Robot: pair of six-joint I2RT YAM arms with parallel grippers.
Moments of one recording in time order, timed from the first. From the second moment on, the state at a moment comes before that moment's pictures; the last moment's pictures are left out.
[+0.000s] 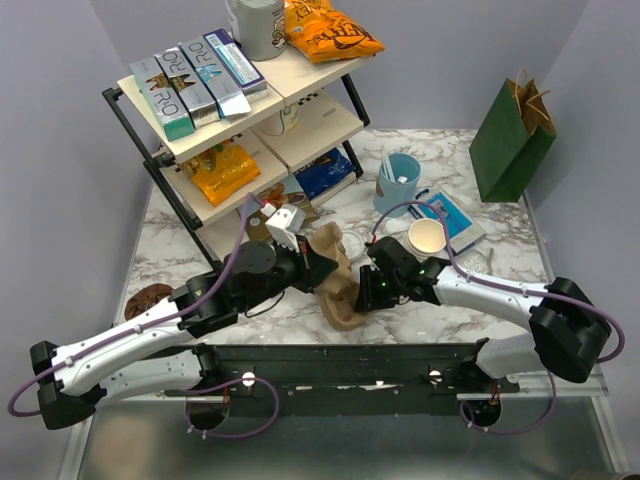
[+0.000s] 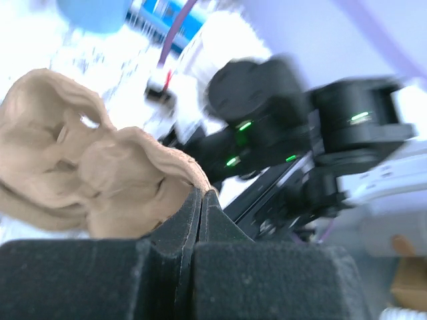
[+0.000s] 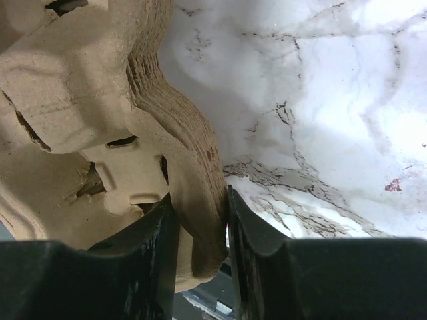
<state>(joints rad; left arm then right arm) -1.08 0.87 0.85 -0.26 -0.18 -0.65 0.83 1.36 0.71 -0.37 -0.12 0.68</state>
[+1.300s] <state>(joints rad) -1.08 0.56 0.87 -0.28 -0.20 -0.41 0.83 1.30 0.91 -0.41 -0.09 0.29</state>
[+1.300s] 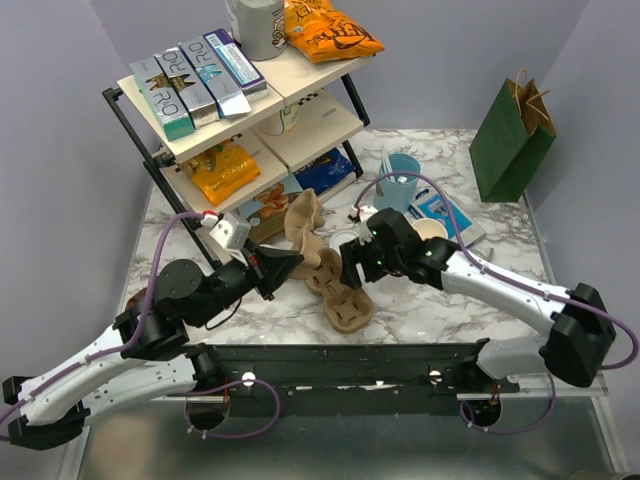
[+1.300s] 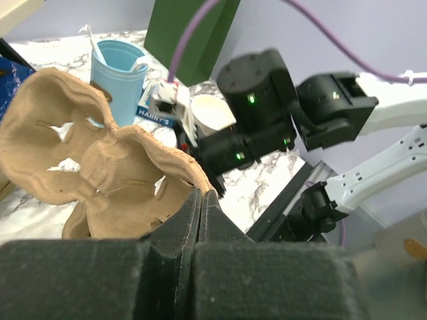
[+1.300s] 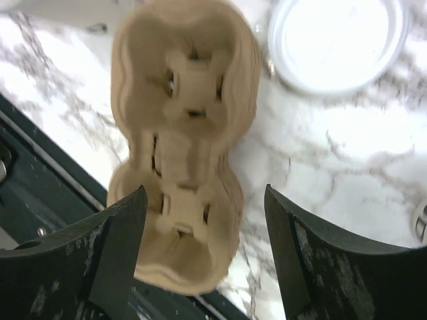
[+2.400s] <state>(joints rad) -1.08 0.52 0.83 -0.32 -0.30 -0.39 0.83 1.70 1.12 -0.41 -0.03 0.48</state>
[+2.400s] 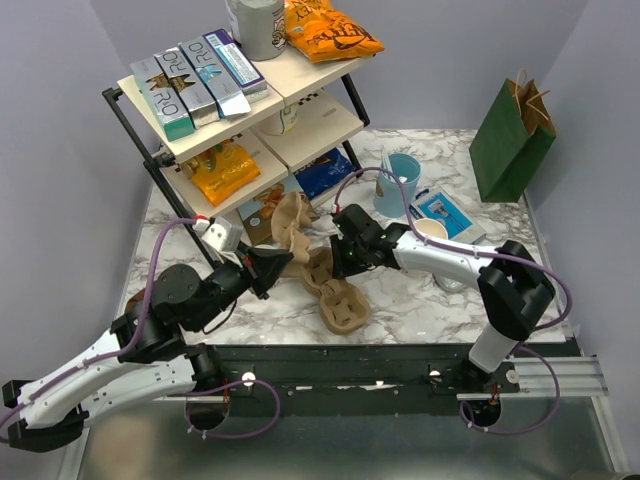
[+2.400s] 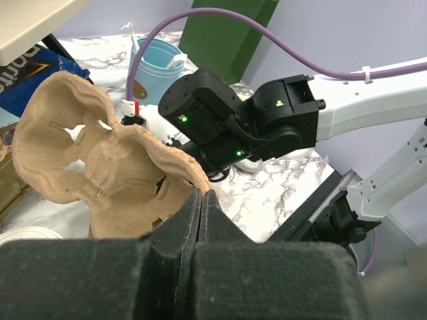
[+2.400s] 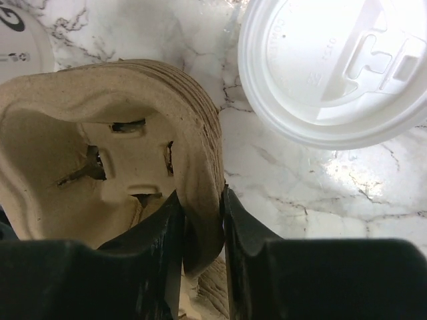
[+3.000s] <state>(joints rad) -1.08 0.42 0.79 -0.25 -0.27 -0.38 0.67 1.30 1.23 -0.51 0.10 0.49</state>
